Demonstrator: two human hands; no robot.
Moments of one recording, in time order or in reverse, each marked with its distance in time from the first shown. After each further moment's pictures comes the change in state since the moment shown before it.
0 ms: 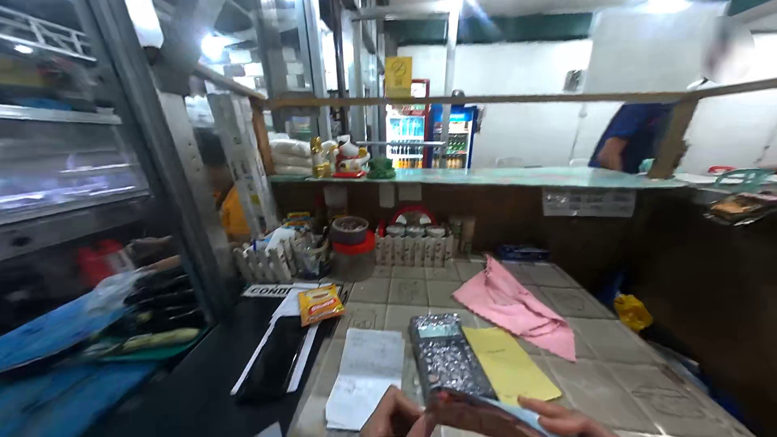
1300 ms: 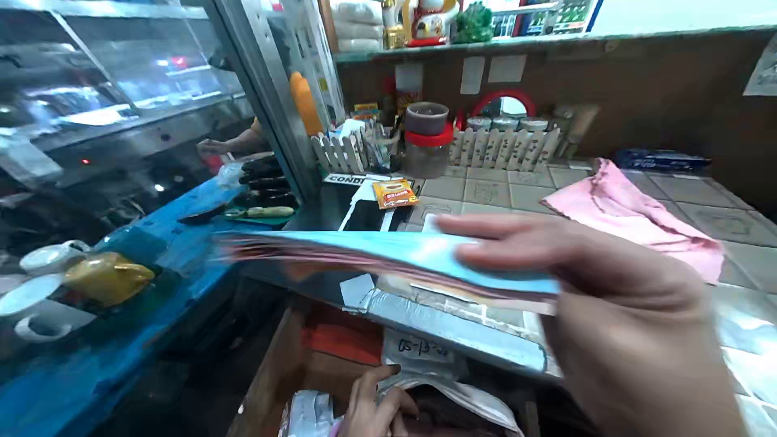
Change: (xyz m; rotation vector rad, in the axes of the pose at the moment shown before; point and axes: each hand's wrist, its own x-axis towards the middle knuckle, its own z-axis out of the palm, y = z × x) left_hand -0.166 0.007 -0.086 0.890 -0.044 -0.211; right_hand 0.055 -0.062 0.226 -0.113 -0.398 -0.397
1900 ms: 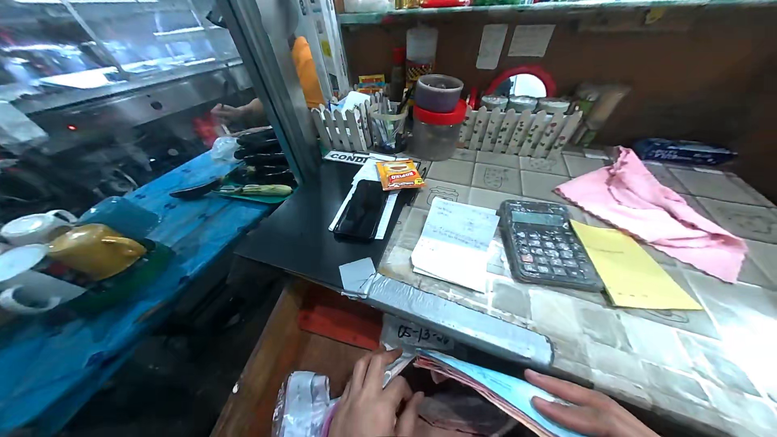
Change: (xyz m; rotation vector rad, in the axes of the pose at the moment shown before) left_hand 0.007 0.018 -0.001 0.231 -0.028 -0.079; right_hand -0.185 0.008 -0.052 -0.322 0.074 0.474
